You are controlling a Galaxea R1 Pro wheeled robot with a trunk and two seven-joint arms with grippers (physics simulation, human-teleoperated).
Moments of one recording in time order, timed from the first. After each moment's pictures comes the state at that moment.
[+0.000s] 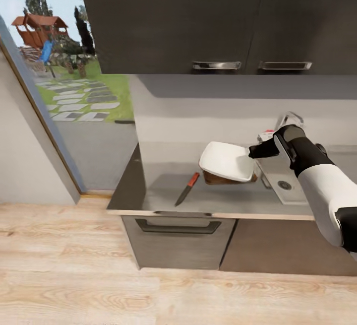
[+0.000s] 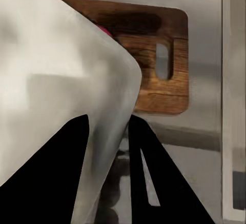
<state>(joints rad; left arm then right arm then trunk) -0.10 -0.01 -0.25 0.06 0.26 -0.15 -0.06 -1.35 -0.25 0.18 -0.61 0.07 0.98 0.38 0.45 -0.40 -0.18</state>
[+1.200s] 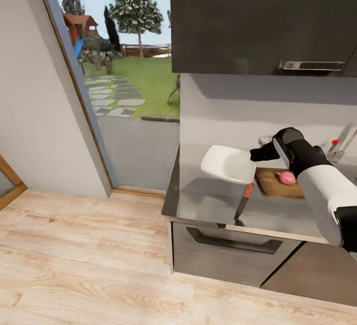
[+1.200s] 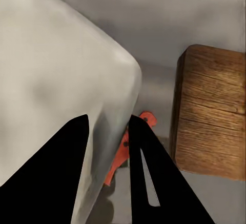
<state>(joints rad) -0.10 -0.01 -0.25 0.06 0.27 -0.15 -0.06 -1.35 -0.24 0.18 -0.56 0.07 0.97 0.34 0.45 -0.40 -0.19</state>
